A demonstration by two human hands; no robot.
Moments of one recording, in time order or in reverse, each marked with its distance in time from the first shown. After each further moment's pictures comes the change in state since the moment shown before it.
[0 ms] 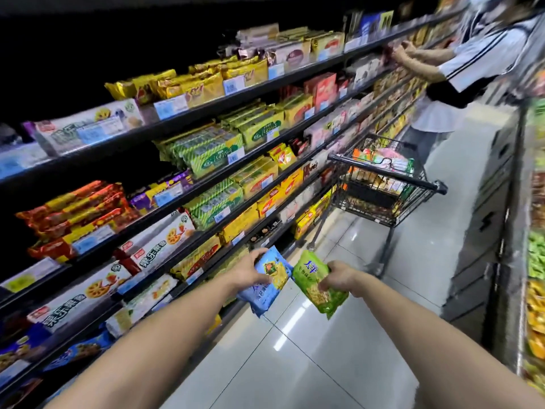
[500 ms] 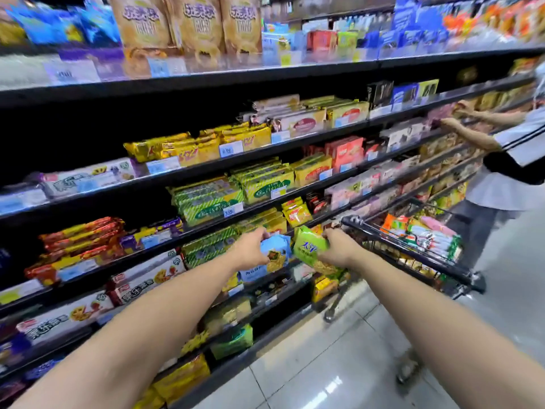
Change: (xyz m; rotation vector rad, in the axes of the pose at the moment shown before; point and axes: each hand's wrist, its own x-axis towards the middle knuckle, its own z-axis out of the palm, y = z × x) left_hand 0.103 0.213 0.010 0.674 0.467 0.070; right_hand 0.090 -0.075 -0.247 -0.408 0.294 -0.635
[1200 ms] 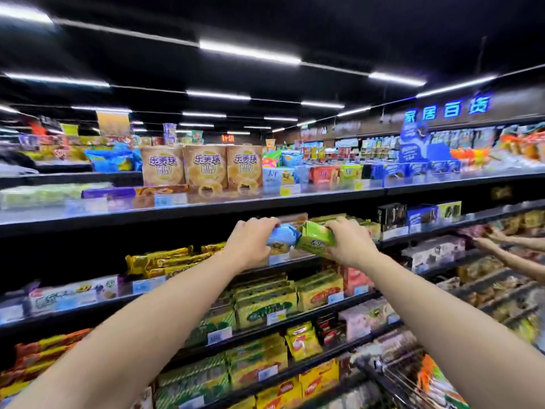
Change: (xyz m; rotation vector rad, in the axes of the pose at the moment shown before) left_hand 0.133 0.155 -0.220 0.576 0.696 0.224; right_hand 0.161 -0.022 -0.269 -0.360 0.551 -0.360
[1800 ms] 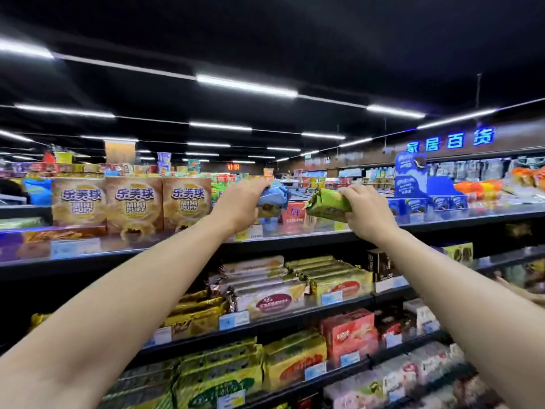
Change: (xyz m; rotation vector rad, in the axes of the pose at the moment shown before) left_hand 0.235 0.014 -0.001 0.015 0.251 -0.003; right_hand 0.177 0.178 -0.036 0.040 0.350 -0.067
